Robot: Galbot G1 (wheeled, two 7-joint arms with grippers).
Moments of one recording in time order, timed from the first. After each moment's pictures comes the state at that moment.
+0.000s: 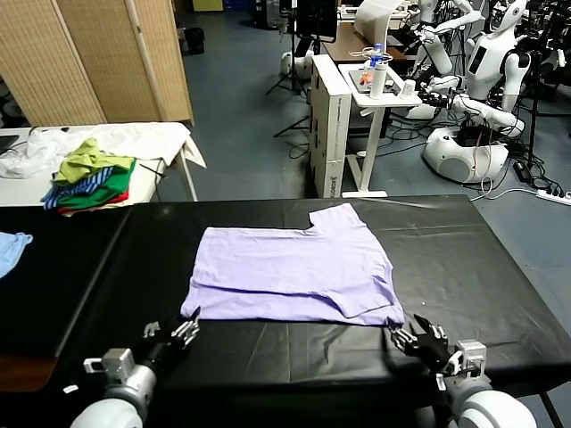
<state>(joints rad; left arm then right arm) 1.59 -1.26 -0.60 -2.06 -0.46 0.37 -0.03 -1.60 1.03 0.57 2.14 0.60 -0.50 0.15</state>
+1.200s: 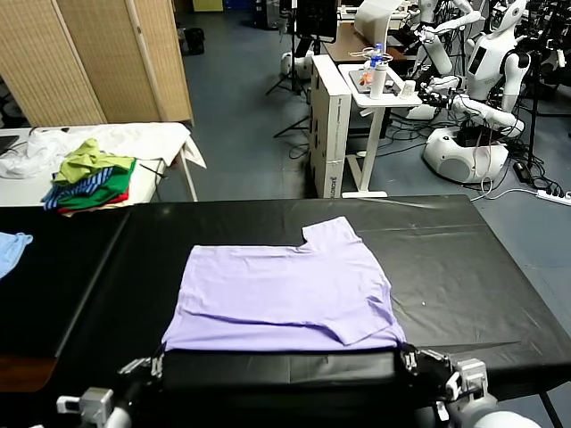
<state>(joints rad) 1.93 -1.20 -0.73 -2.25 -0.35 0.37 -0.03 -1.82 0.95 0.59 2.37 0.60 -0.71 0.19</state>
